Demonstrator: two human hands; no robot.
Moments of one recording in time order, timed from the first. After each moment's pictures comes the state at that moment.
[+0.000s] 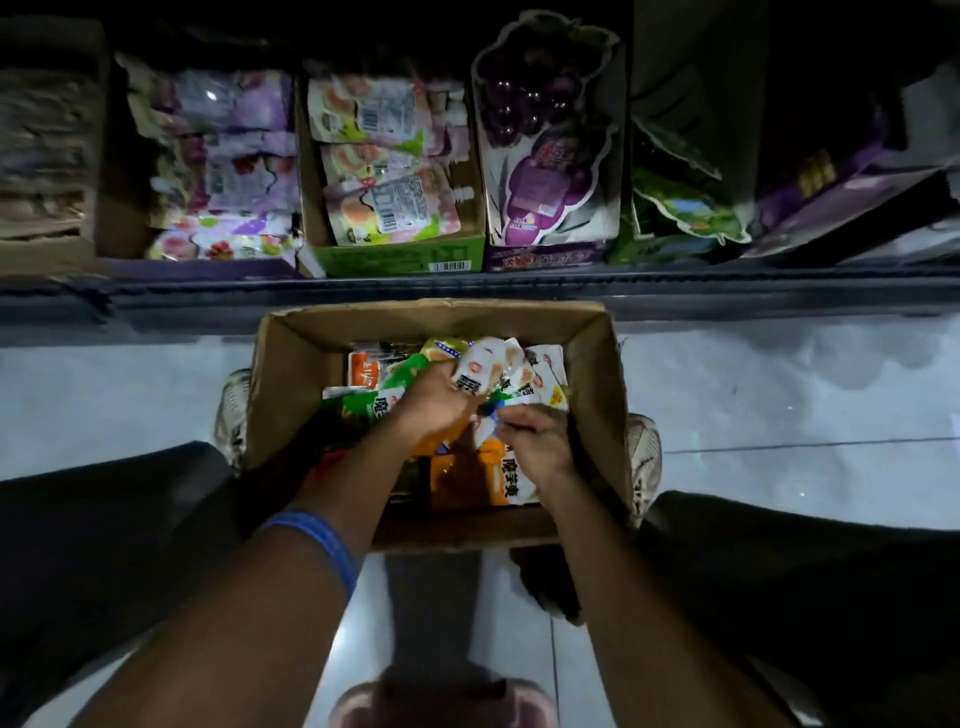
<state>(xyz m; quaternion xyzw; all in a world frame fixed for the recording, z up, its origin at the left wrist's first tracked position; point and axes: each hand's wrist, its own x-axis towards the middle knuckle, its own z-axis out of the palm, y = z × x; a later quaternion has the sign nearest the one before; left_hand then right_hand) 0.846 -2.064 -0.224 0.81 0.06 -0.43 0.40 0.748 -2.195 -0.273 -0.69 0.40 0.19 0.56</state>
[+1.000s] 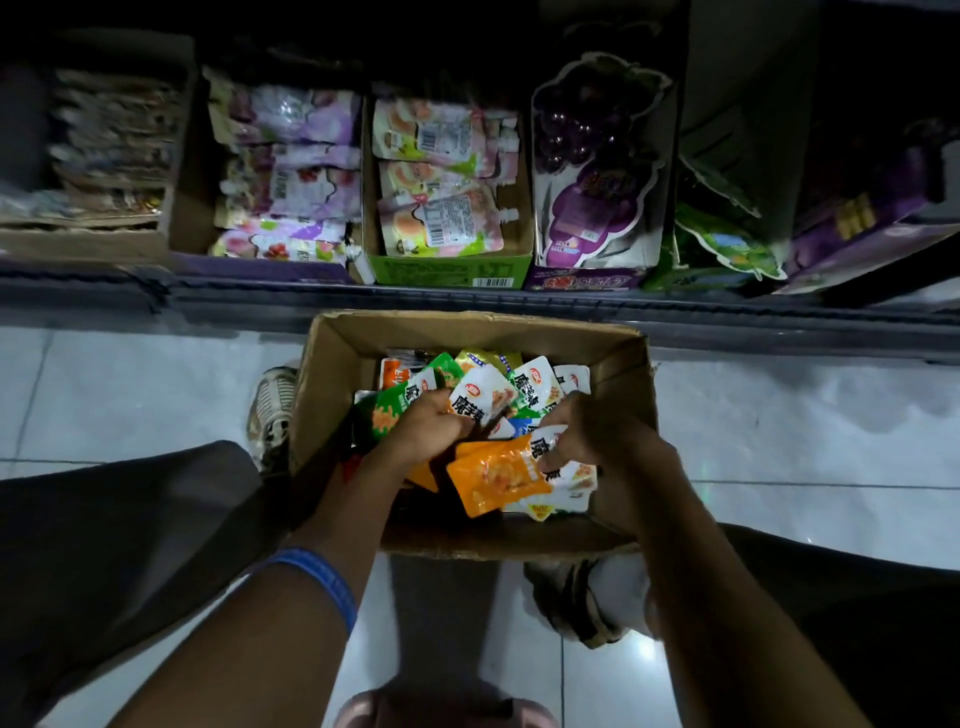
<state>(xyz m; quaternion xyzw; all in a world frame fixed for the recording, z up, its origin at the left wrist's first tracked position) 0.831 -2.016 -0.231 0.78 0.11 -0.42 0.45 0.777 -2.220 -0.155 -0.77 0.21 0.43 0.42</state>
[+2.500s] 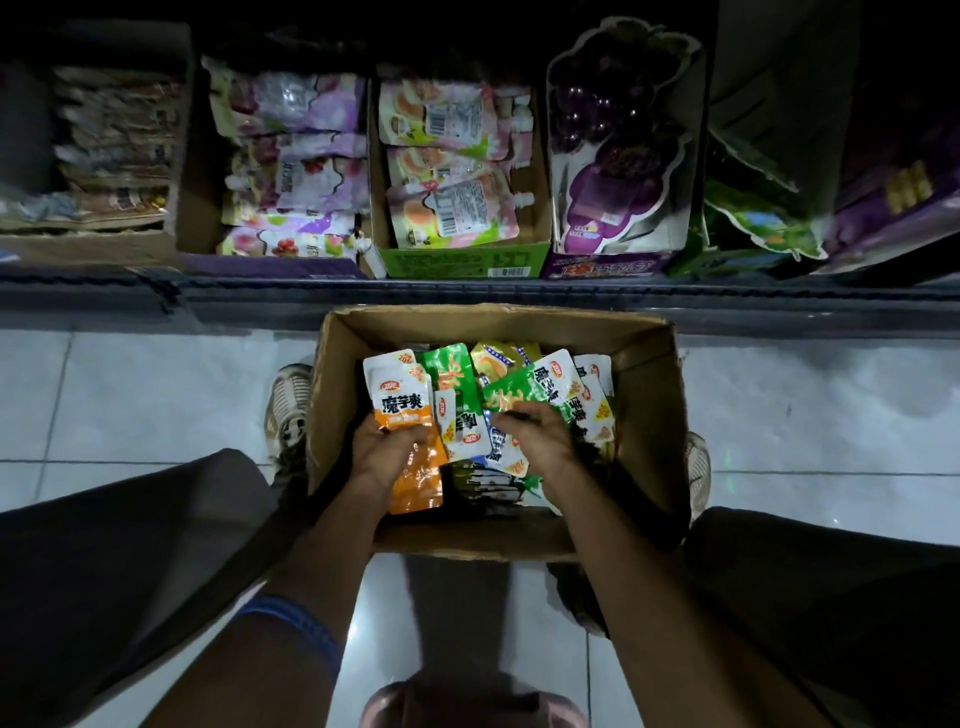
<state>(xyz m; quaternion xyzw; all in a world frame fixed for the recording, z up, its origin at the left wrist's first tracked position) 0.807 -1.965 -0.239 0.66 0.39 -0.27 0.58 0.784 -2.141 -0.234 -0.60 0.46 0.21 0.63</state>
